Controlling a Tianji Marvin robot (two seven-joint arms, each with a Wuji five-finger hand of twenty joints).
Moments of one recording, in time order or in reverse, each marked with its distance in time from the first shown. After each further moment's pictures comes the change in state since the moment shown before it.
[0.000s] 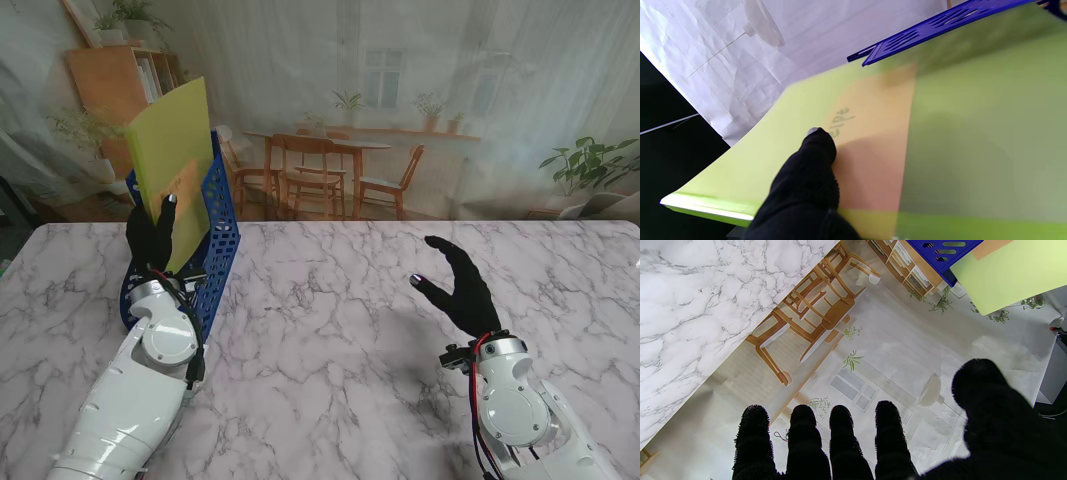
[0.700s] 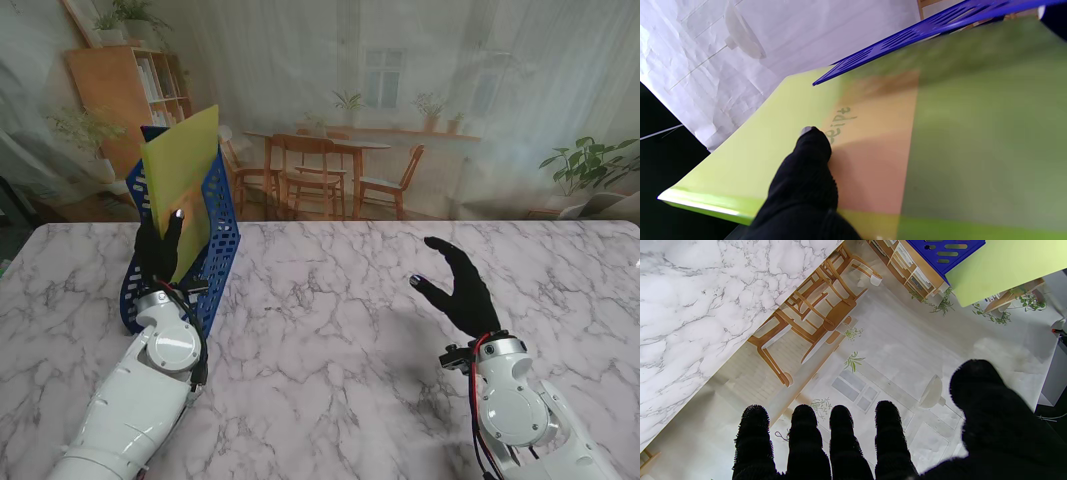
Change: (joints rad) left arm -0.051 -0.003 0.029 0.181 -0.014 -0.094 -0.001; right arm 0.003 0.001 -0.003 0.008 -0.004 0.000 0.000; left_hand -0.001 0.024 -0.088 0.000 -0.046 -0.077 0.004 0.012 -0.065 -0.115 -0.008 0.000 -0.123 -0.023 -0.059 -0.001 -0.134 -0.048 -0.074 0.002; right_hand 0.005 0.011 -0.001 0.002 0.000 0.000 0.000 0.002 0.000 -0.001 0.000 0.000 0.000 -0.012 0.000 0.000 0.000 -0.001 0.000 0.001
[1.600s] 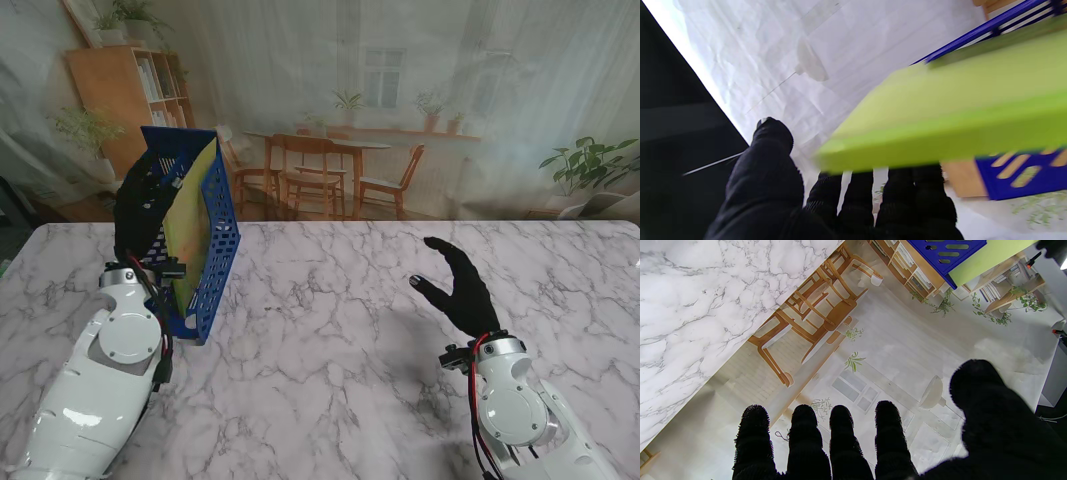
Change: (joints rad) left arm 0.099 0.076 -0.137 -0.312 0.066 0.013 -0.287; right arm 0.004 0.000 -0.002 0.005 -0.003 -0.001 -0.002; left_hand -0.275 -0.065 -0.010 0.011 -0.217 0.024 -0.189 -0.047 -0.279 -0.001 -0.029 -0.023 -0.236 -0.021 -0.073 -0.026 -0.191 -0.062 -0.154 0.000; right_hand 0.000 0.000 0.000 0.000 0.000 0.000 0.000 0.000 0.000 0.000 0.000 0.000 0.000 -0.001 0.000 0.000 0.000 -0.001 -0.002 0.009
